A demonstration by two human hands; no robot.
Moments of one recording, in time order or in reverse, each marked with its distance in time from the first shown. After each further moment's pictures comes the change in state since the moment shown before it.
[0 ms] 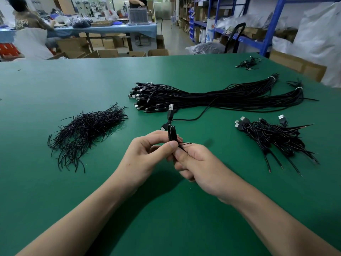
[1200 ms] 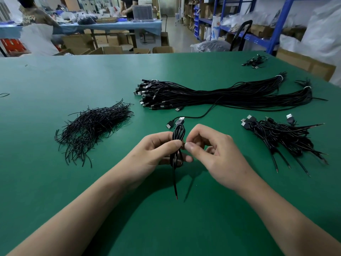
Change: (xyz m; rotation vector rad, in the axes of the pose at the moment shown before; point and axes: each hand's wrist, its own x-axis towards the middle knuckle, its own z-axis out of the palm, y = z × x) left_hand 0.000 0.000 -0.009 -0.144 -0.183 -0.222; right_hand -0.001 -0.001 -0.019 -0.450 0.239 -0.289
